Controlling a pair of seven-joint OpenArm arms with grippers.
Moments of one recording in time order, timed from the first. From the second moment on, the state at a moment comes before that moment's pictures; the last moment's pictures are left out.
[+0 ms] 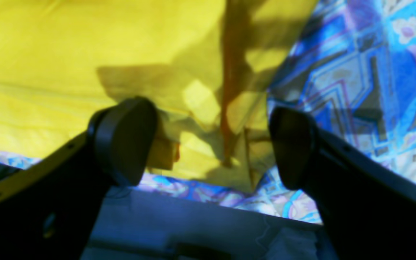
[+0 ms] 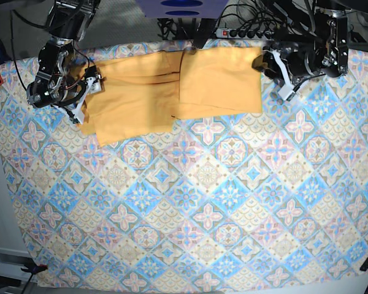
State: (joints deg) left arm 21.8 -21.7 -9.6 83.4 -38.7 -38.9 55.9; right arm -5.4 5.6 23.8 78.4 2.6 39.3 -73.0
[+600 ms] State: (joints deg) left arm 18.0 -21.8 -9.8 83.5 -36.8 -38.9 62.2; right arm -0.9 6.7 22.7 75.0 0.4 39.3 -78.2
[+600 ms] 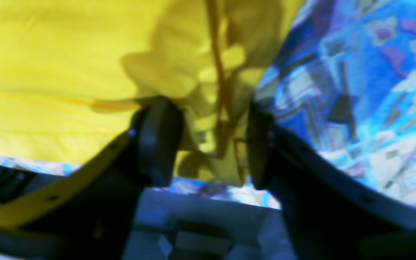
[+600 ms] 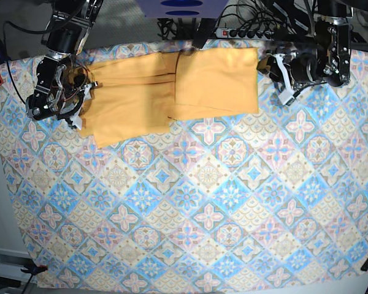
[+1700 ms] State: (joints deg) left arm 10.9 -20.3 -0.6 84.6 -28.2 -38.7 66.9; right arm -9.6 4.3 6.7 97.7 6.4 19.4 -64.8
